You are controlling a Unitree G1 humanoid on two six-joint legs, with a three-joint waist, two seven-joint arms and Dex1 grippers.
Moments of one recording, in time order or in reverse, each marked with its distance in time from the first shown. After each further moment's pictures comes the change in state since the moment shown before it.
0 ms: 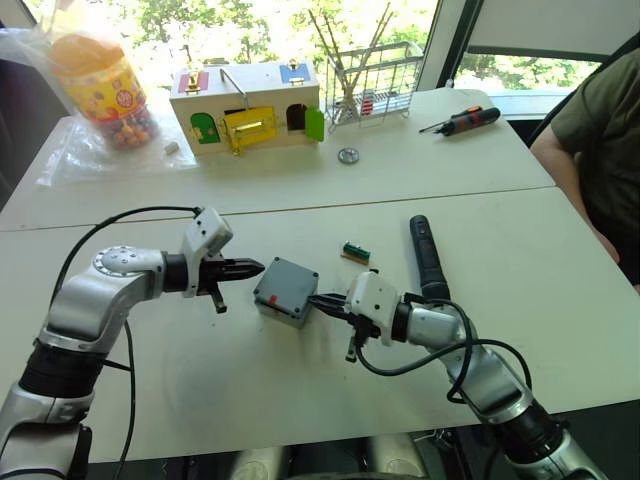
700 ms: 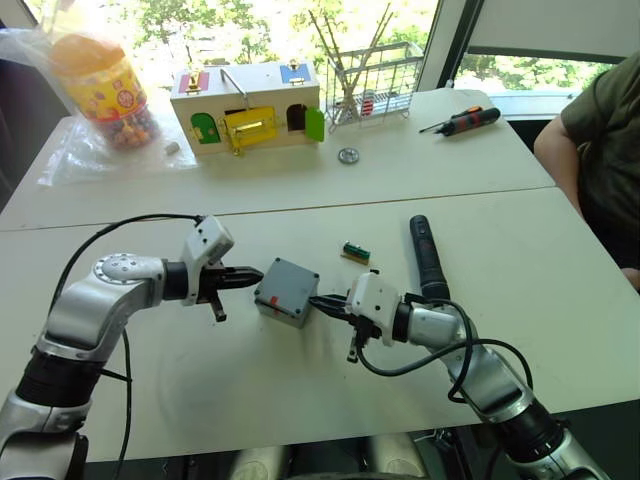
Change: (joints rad) left arm 0.045 0.012 0.001 -0.033 -0.001 0.019 0.004; right arm 0.001 -0.007 0.000 0.008 -0.001 -0.014 0.008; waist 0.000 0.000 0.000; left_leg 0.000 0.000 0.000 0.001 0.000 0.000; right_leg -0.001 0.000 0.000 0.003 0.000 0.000
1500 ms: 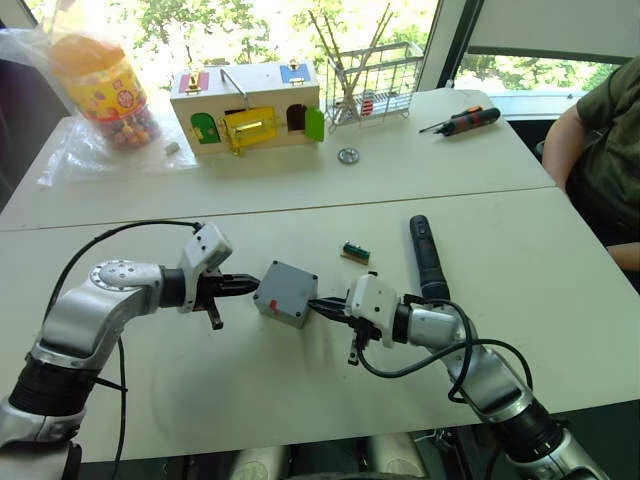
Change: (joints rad) left arm 0.038 0.015 0.009 -0.033 -0.001 0.019 0.001; right arm -0.001 0.004 0.000 0.008 0.001 -0.003 0.026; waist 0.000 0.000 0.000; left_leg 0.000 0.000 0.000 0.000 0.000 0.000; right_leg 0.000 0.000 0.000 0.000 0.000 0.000
